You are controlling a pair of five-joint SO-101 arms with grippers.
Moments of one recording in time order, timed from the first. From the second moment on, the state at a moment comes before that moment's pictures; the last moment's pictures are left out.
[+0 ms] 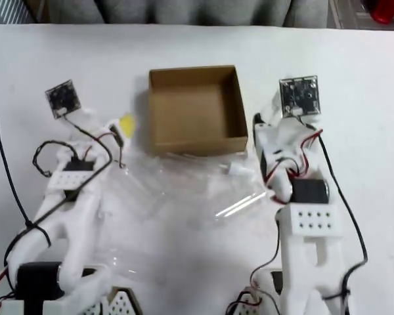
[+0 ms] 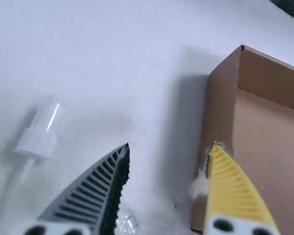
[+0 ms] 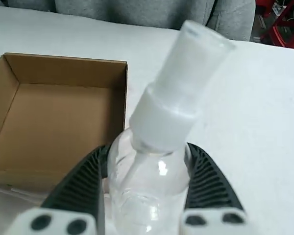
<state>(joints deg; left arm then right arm) -5.9 -16.3 55.5 11.2 26.1 -2.7 -46.8 48.9 35.4 8.7</state>
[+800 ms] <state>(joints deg) 2.6 -16.3 54.9 11.2 21.1 -2.5 -63.2 48.9 48.1 9.4</state>
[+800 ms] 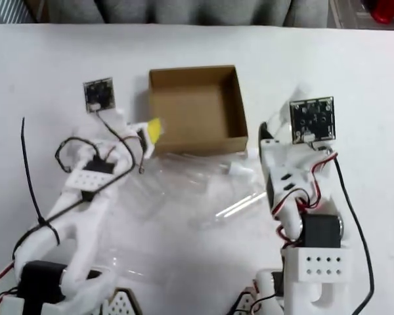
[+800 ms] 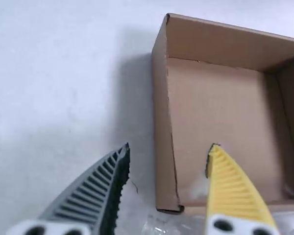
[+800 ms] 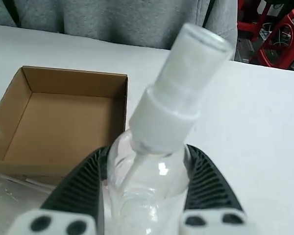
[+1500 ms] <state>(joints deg) 0.3 -16.3 54.9 8.0 20.9 -3.3 -63.2 48.9 54.5 7.7</state>
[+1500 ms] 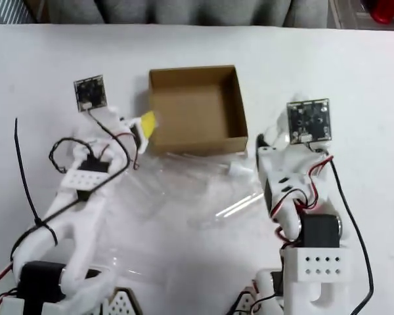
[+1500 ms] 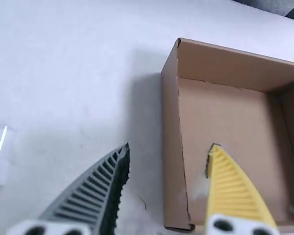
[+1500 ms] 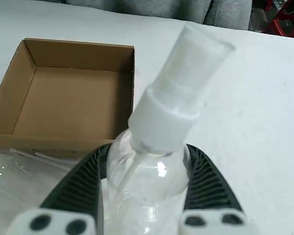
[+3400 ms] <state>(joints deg) -4.4 -23.7 59.7 10.9 20.9 -11.2 -69.7 53.8 55.7 4.3</state>
